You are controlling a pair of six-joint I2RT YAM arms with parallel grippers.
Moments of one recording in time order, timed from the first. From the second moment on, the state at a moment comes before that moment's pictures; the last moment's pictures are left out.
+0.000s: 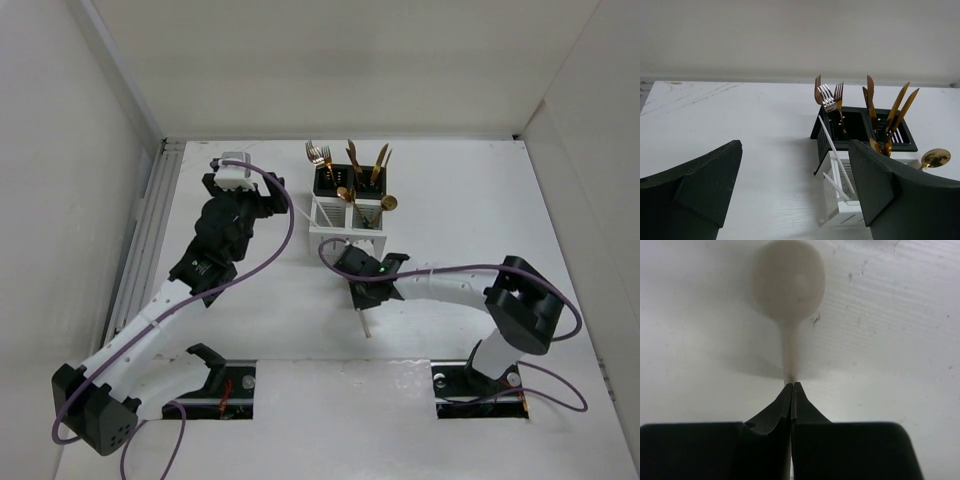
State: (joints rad) left arm -0.58 0.95 0.86 0.09 -0.42 -0.18; right arm 0.97 1.63 0.96 -0.54 0.23 0.69
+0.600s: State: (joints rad) left arm -0.57 0.97 0.86 0.08 -0.39 -0.20; right arm 1.00 1.68 1.05 -0.64 0.29 0.67
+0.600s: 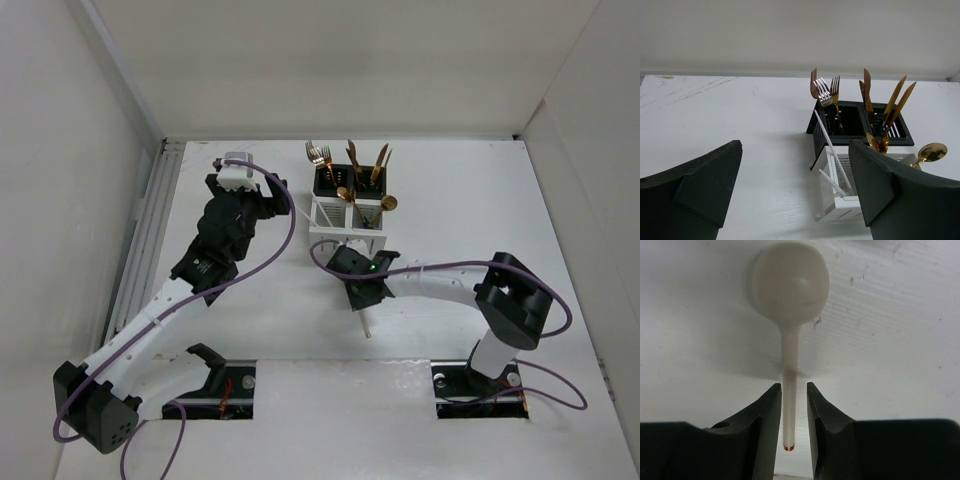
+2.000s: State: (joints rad) left arm -0.57 0.96 0.83 0.05 -0.39 -0.24; right arm 1.11 1.50 0.87 -0.52 0.27 0.74
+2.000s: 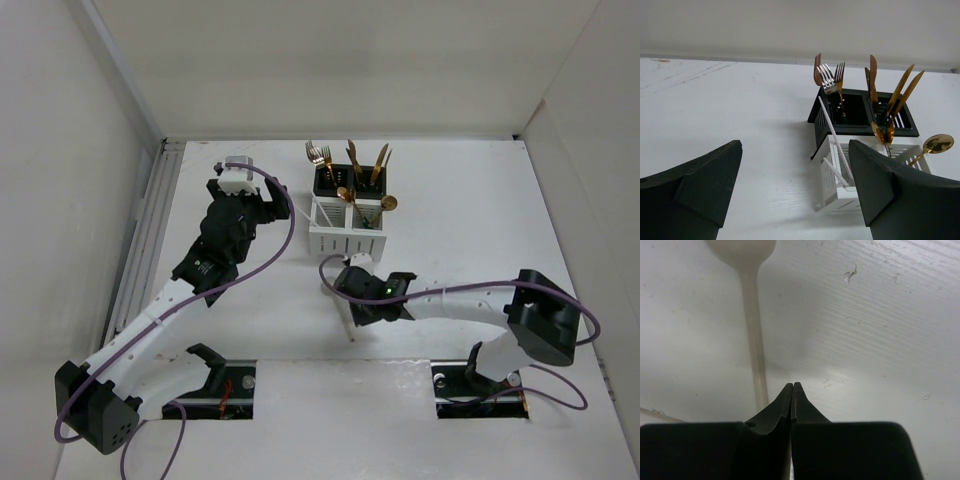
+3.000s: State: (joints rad) left arm -0.56 0.94 0.81 0.02 -0.38 -0.25; right arm 1.03 1.87 1.24 -0.54 0.42 0.56
